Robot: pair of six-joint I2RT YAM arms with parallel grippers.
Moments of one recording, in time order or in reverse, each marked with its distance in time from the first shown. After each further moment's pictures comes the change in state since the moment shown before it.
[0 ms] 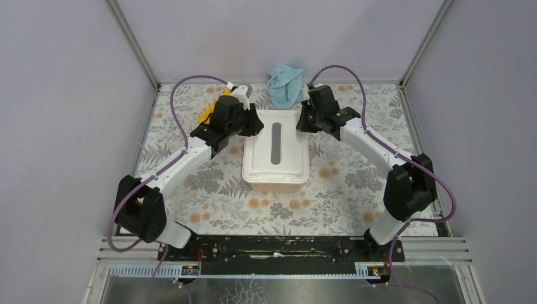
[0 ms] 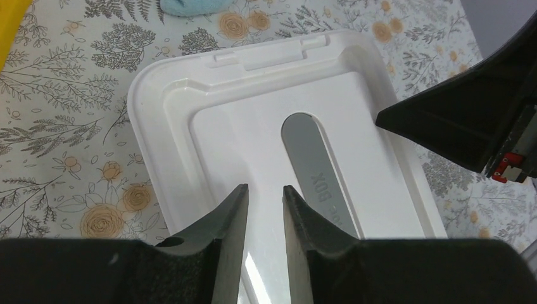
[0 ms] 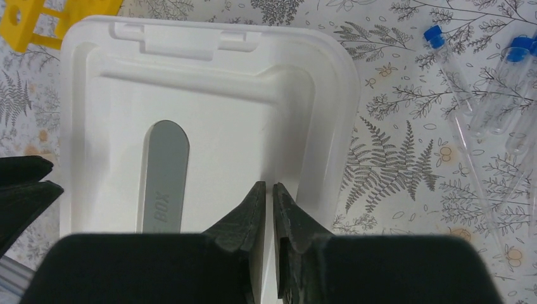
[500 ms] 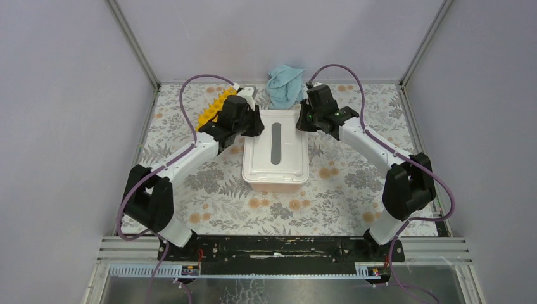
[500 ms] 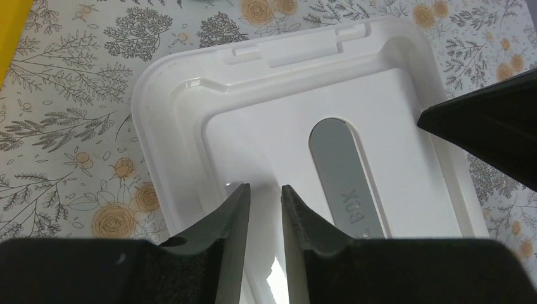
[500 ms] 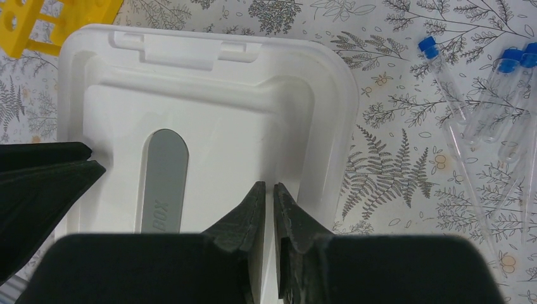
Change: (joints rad) left arm -0.024 0.107 0.043 -0.026 -0.065 0.034; right arm 0.008 0.023 0.011 0.007 0.027 -0.015
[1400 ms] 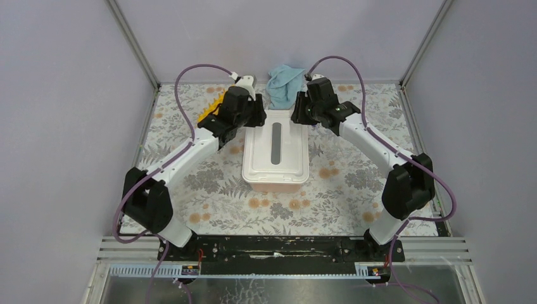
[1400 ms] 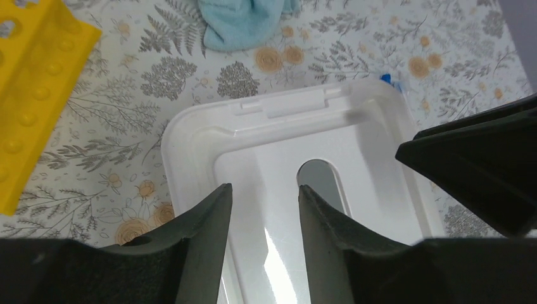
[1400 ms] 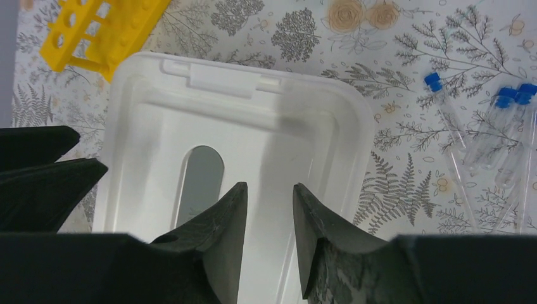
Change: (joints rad) left arm -0.031 0.015 0.123 -0.063 -0.122 -0.009; right arm 0.005 0.008 0.073 -0.014 -0.009 -0.022
